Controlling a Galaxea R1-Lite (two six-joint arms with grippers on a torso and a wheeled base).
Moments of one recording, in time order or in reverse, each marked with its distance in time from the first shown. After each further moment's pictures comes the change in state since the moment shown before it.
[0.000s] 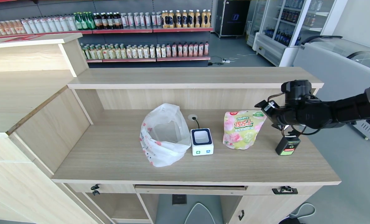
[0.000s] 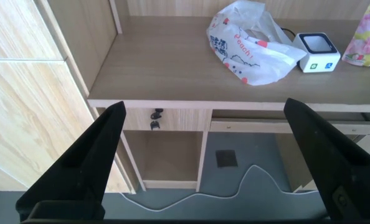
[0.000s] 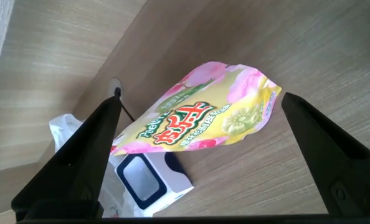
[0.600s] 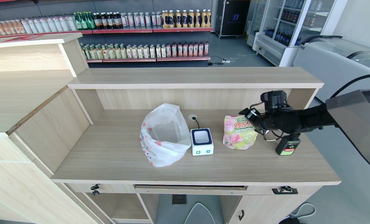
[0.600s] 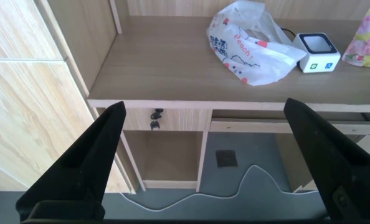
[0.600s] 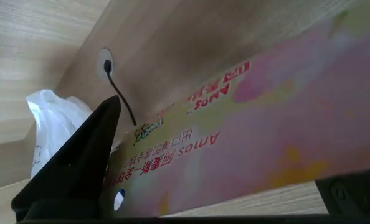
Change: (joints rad) left arm 0.000 0.000 0.000 0.000 0.000 0.000; right arm 0.056 0.188 -0.155 0.001 0.048 -0.003
